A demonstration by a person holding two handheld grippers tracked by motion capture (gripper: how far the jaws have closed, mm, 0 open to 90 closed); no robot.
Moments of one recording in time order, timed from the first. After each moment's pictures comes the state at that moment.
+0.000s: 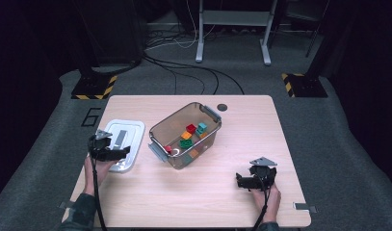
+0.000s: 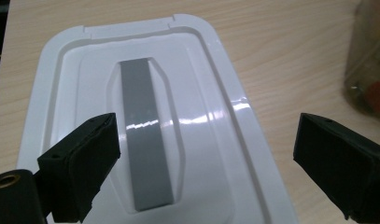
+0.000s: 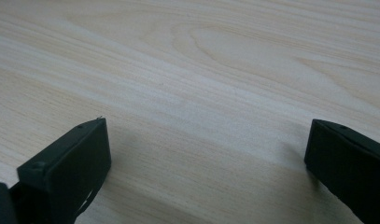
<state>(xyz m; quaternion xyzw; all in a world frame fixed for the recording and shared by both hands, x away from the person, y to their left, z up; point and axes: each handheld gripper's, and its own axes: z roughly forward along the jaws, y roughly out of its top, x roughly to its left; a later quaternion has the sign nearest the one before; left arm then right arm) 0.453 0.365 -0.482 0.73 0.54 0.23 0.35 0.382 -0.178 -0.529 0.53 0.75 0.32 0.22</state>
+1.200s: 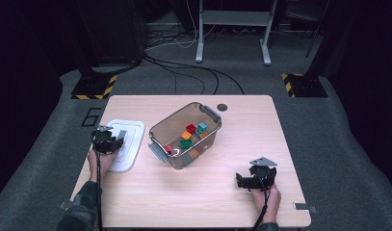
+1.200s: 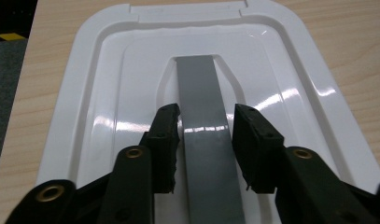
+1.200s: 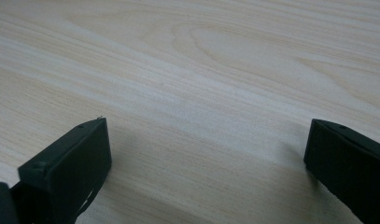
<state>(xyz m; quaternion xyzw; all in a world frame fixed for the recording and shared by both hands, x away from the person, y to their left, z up) 0.494 0.377 -0.511 0.71 0.59 0.25 0.31 0.381 -0.178 -0.529 0.53 0.75 0.32 0.22</state>
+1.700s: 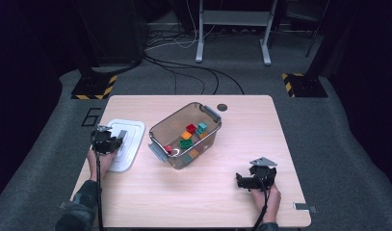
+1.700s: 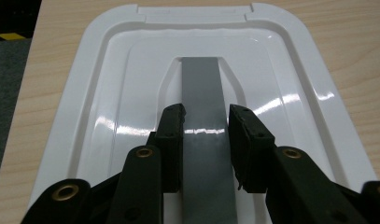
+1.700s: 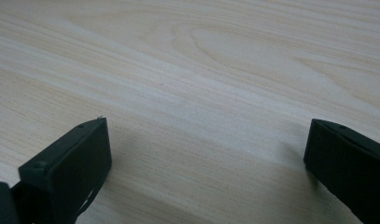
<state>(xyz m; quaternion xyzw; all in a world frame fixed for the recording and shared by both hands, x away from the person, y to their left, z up) 0.493 0.380 -0.510 0.70 0.59 0.25 0.32 0.381 -0.178 -0.529 0.53 0.75 0.32 0.22</state>
